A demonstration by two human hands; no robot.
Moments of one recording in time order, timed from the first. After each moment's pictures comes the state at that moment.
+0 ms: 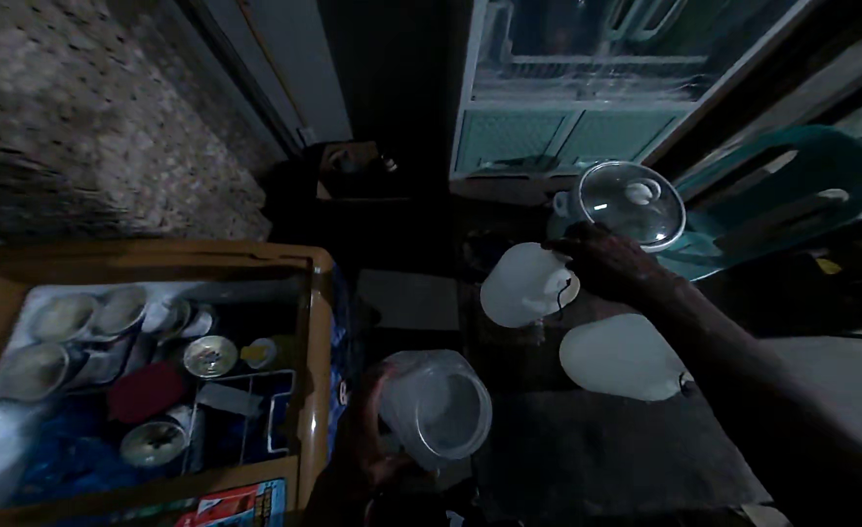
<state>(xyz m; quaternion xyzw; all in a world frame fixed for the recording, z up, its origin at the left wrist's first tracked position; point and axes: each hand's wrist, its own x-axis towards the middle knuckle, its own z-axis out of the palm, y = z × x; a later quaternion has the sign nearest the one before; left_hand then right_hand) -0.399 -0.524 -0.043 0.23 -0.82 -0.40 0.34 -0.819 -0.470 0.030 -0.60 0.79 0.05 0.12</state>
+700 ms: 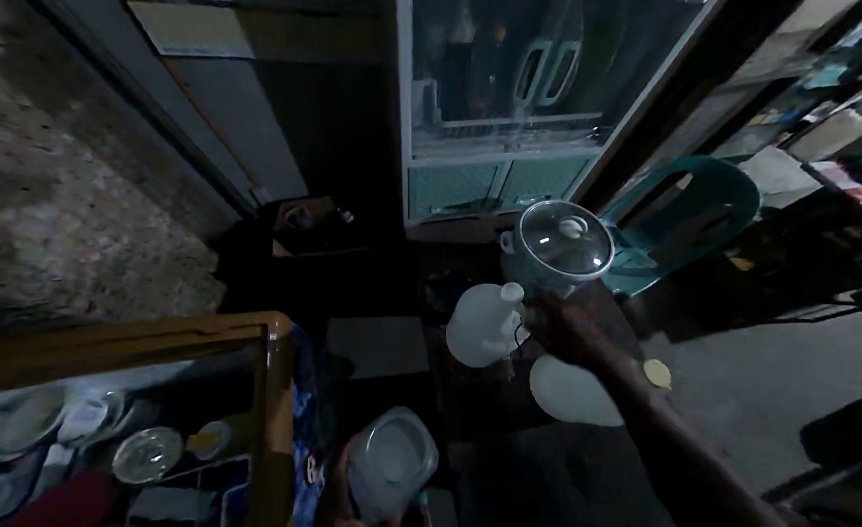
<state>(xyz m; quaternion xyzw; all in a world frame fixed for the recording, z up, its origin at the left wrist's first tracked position) -0.405 -0.504 -0.077 0.34 -0.78 -0.44 0.28 -0.812 -0.424 0.015 -0.44 0.86 -0.11 0.22</state>
